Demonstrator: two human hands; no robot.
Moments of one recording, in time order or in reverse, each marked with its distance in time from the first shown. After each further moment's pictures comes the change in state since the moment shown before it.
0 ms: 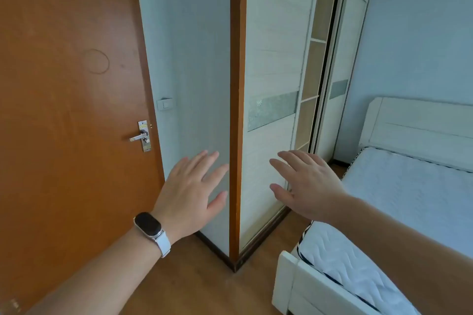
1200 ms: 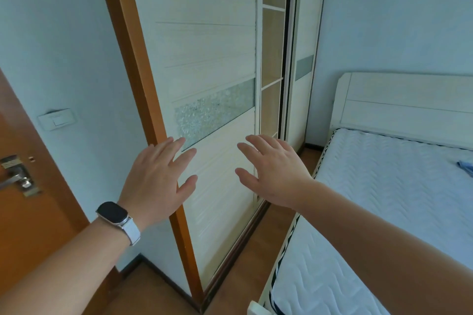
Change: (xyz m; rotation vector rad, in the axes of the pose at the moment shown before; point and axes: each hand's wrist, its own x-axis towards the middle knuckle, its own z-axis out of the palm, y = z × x) left_hand 0.349 -0.007 0.241 0.042 -0.131 0.037; right_hand 0.236 0.269 0.169 0.133 0.115 0.066
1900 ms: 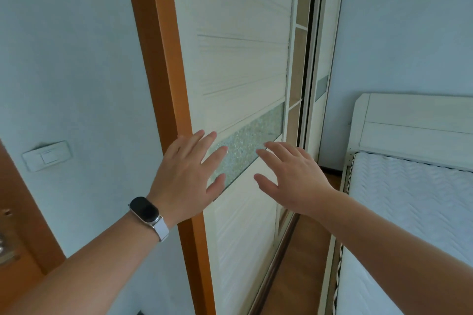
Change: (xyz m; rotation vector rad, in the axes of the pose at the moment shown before) left_hand 0.154 -0.164 0.091 0.053 0.199 0.119; right_hand 0.213 -0.005 0.105 -0.052 0.055 0.077
